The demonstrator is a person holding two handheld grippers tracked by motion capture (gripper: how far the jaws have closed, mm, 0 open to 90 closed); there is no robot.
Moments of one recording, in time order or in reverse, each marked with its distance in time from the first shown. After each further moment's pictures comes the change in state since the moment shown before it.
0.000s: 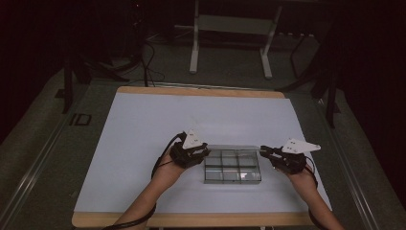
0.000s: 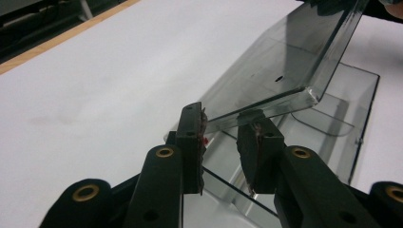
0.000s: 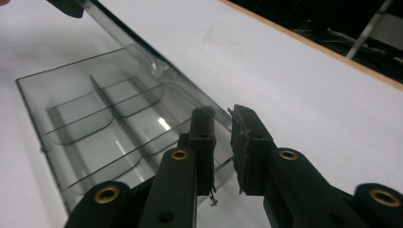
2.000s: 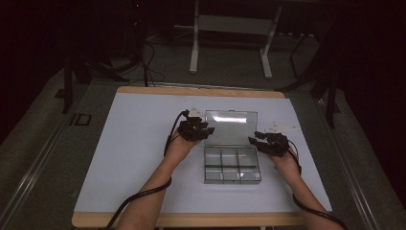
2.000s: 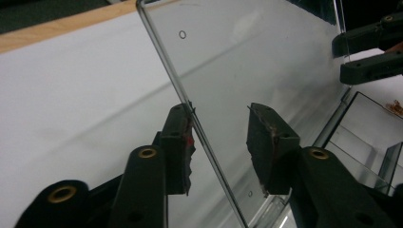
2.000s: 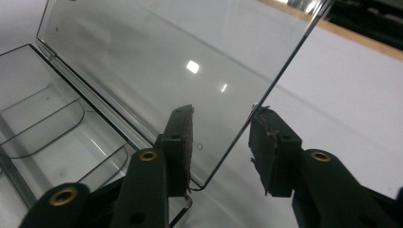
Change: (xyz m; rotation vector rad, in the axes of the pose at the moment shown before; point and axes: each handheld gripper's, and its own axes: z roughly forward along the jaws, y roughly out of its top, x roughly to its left) left arm 0.068 0.018 0.068 0.011 -0.007 -0.253; right arm -0.031 0.013 0.067 0.128 -0.109 0.113
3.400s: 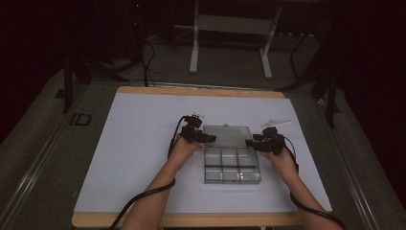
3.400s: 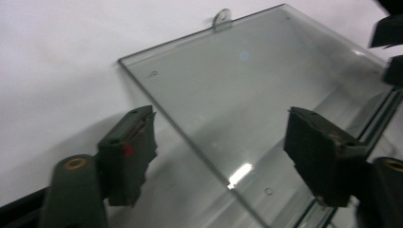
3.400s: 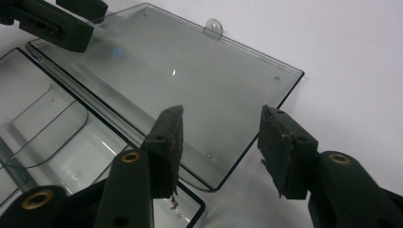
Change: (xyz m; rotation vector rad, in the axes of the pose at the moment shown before) left arm 0.016 -0.017 0.032 0.213 -0.033 -0.205; right arm -0.005 0.006 0.014 0.144 0.054 0.159
